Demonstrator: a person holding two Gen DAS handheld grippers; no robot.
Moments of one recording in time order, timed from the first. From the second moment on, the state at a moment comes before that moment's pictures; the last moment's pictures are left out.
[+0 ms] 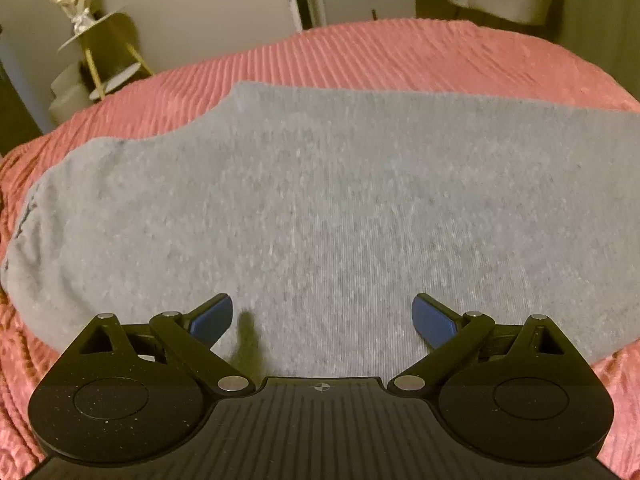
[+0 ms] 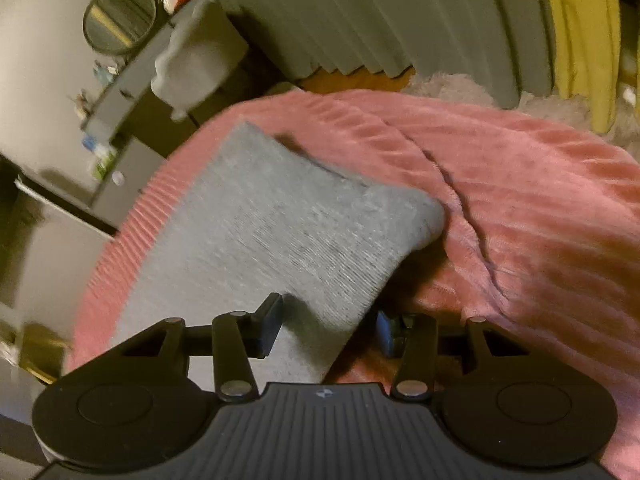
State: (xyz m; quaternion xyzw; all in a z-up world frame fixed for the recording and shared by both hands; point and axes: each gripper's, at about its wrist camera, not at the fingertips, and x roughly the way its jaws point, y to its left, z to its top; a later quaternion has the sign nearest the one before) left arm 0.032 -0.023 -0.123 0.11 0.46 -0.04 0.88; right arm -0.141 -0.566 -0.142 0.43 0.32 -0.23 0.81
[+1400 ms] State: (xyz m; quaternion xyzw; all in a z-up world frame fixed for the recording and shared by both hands) left arm 0.030 -0.003 -0.100 0.10 0.43 0.00 0.90; right arm -0.119 -0.555 -0.104 0.41 0.23 -0.18 0.86
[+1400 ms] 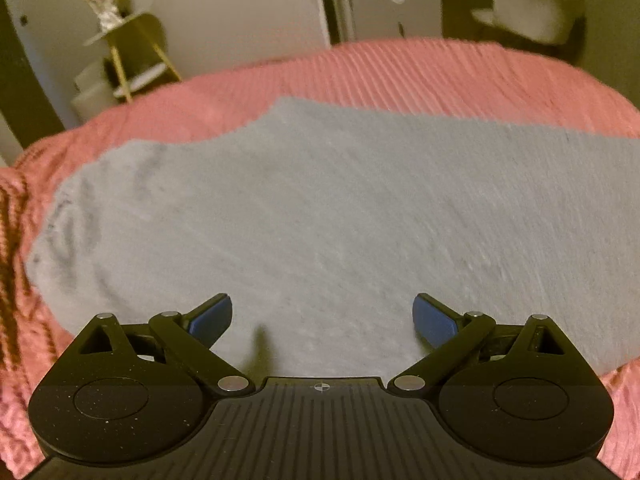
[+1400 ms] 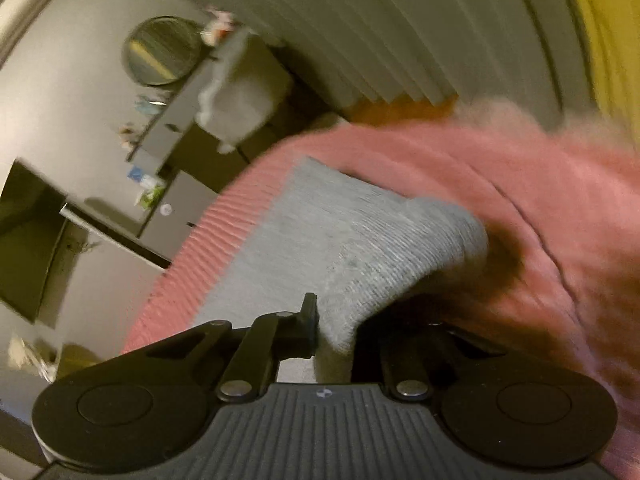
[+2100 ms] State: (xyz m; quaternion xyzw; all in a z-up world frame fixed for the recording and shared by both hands) left arm 0.016 0.079 -0.090 -0.01 0.44 0.02 0.90; right arm -0.045 -0.226 -0.119 -0.04 0.39 0.15 0.91
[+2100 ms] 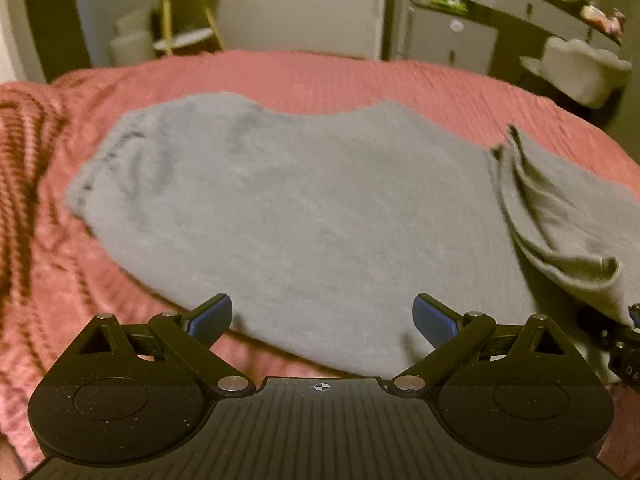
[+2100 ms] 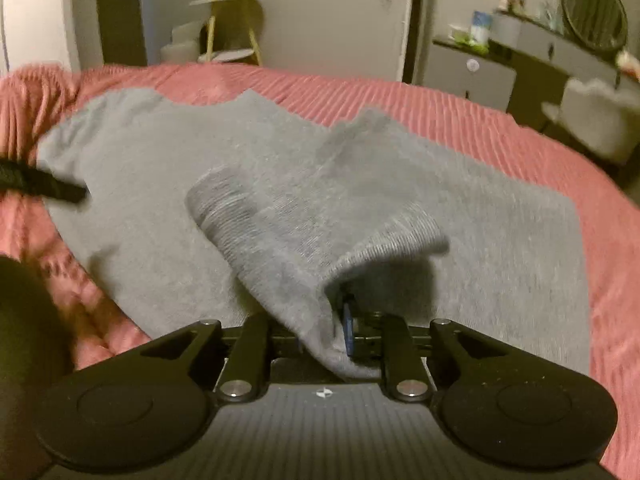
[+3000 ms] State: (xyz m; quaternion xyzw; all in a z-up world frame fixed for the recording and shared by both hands) left arm 0.033 0.069 -0.114 -0.01 0.51 0.02 0.86; right arm -0.011 -0.282 -0.124 0.29 0.36 0.09 0.88
